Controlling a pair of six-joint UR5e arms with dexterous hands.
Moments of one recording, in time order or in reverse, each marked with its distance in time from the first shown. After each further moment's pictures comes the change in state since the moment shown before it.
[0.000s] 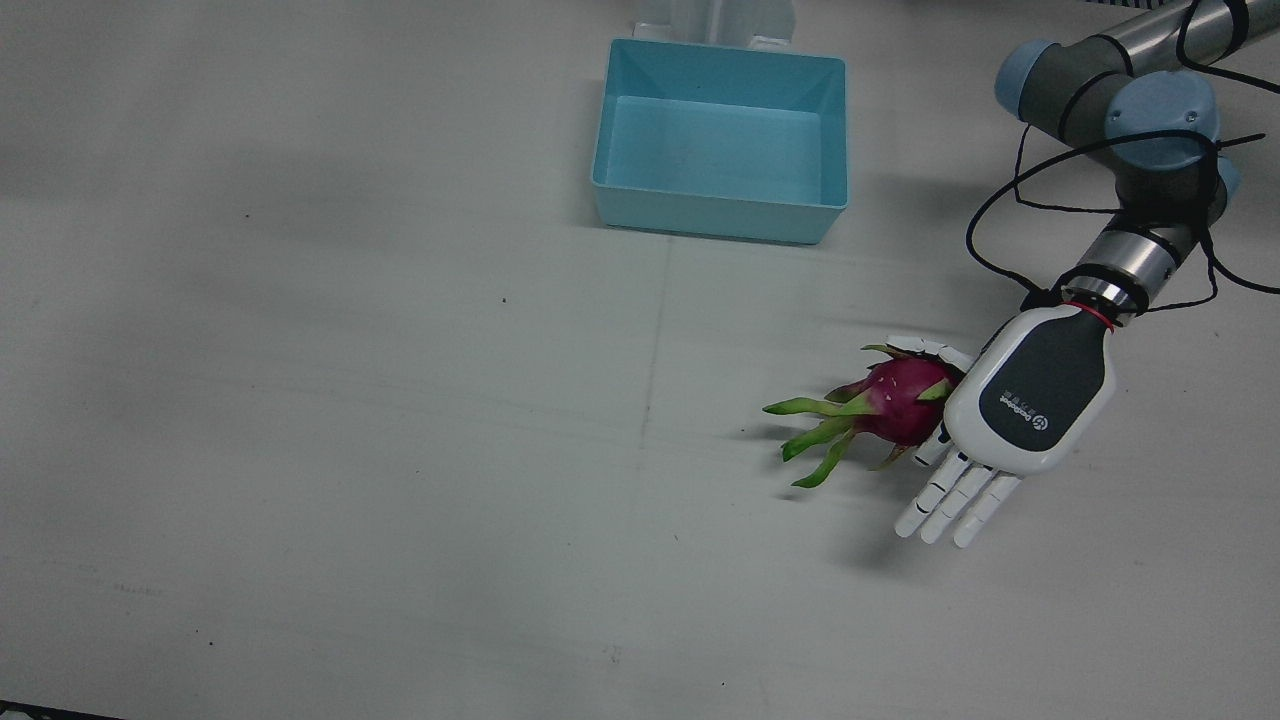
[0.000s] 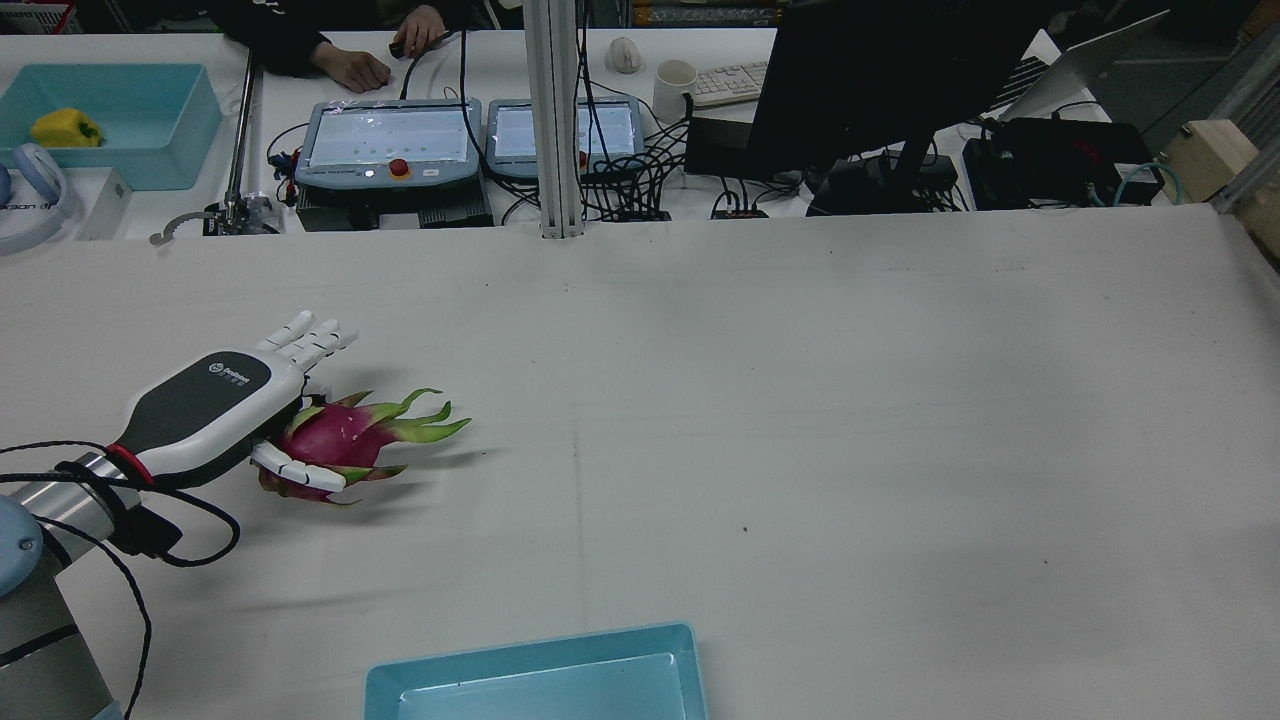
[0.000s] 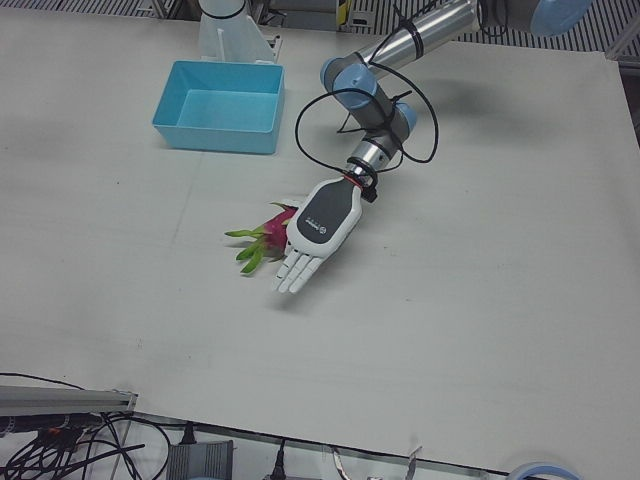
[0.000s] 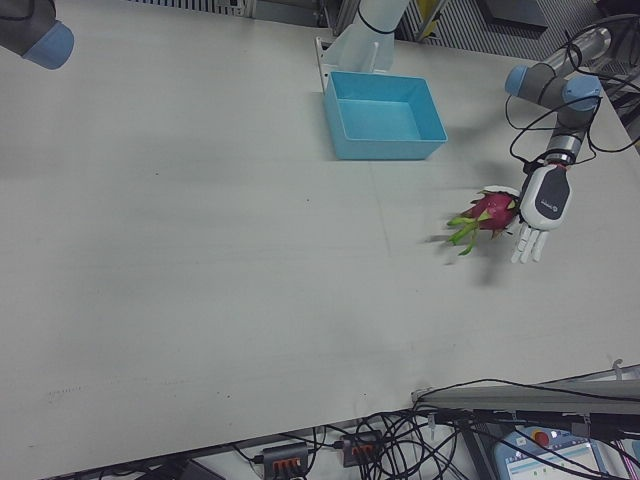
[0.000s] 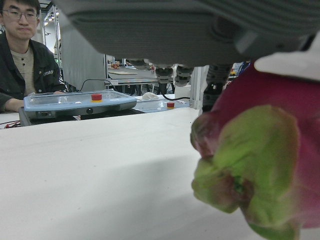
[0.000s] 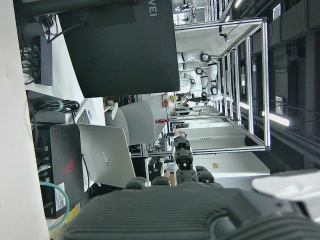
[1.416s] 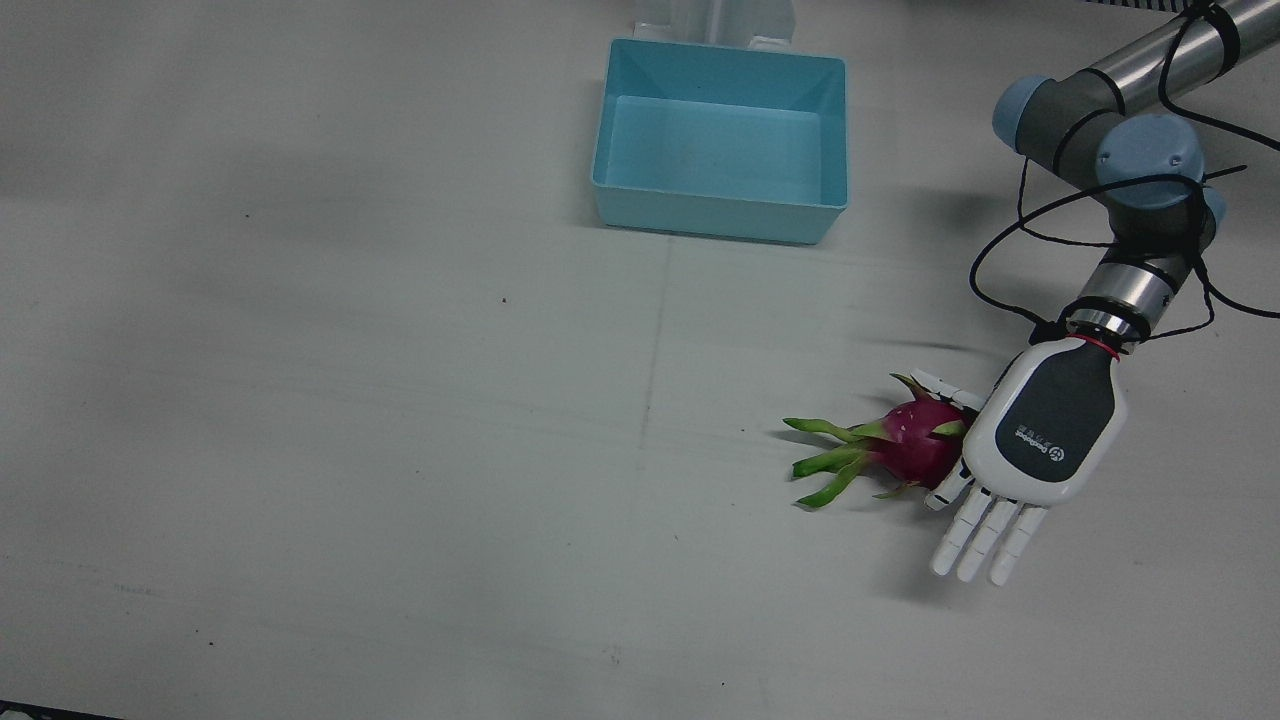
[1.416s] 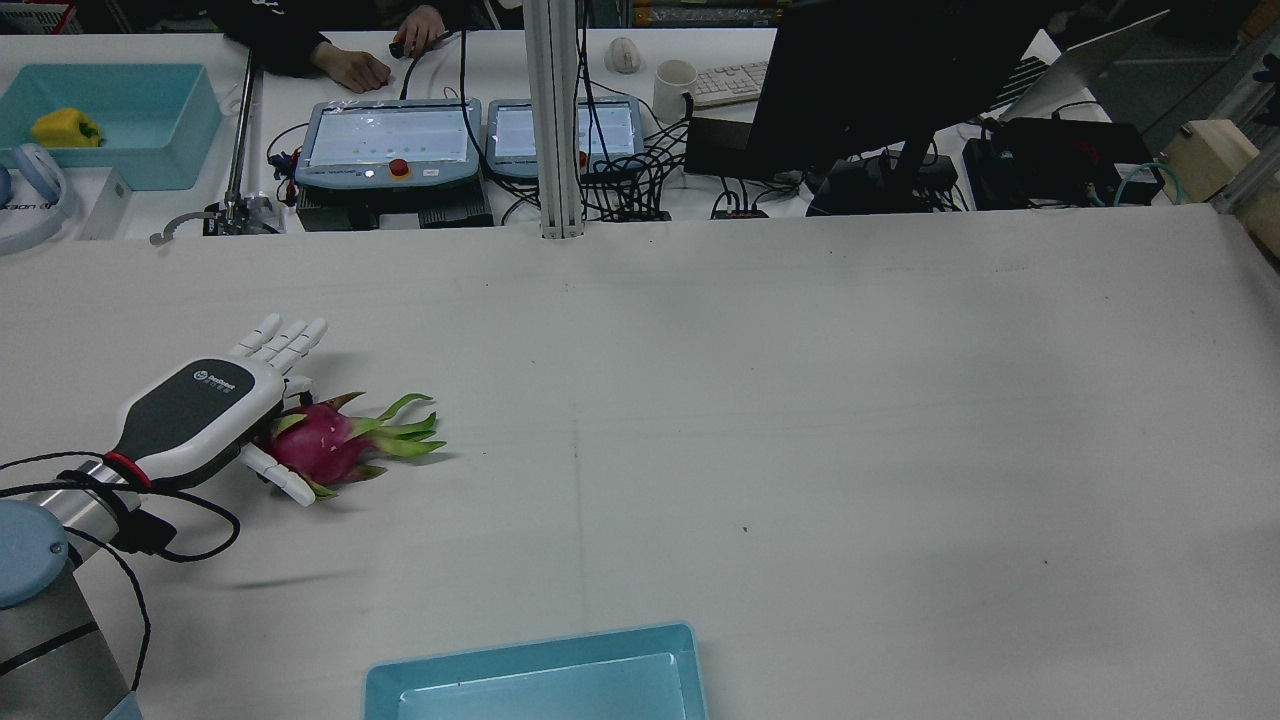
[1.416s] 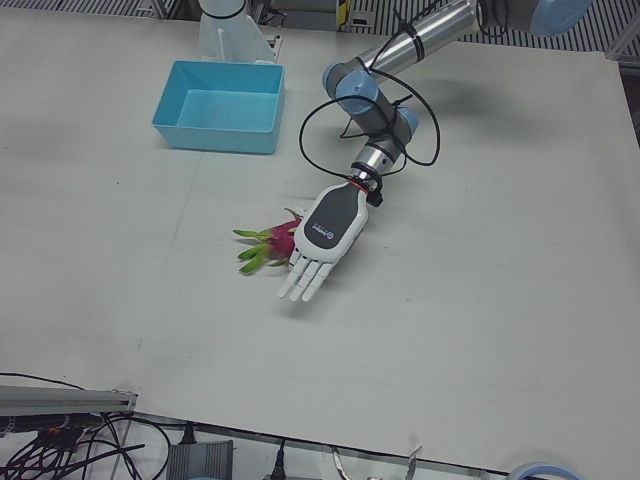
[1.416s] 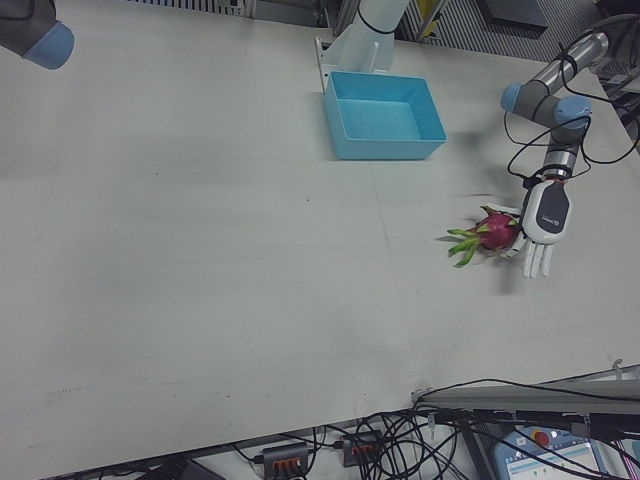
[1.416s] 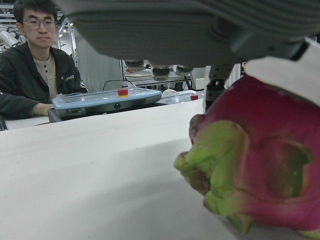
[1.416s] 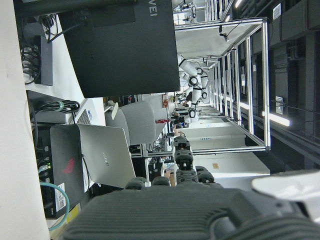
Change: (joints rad) left arm 0.004 0.001 0.137 -0.093 -0.079 0.056; right arm -0.001 0.000 0.000 0.000 0.000 0.000
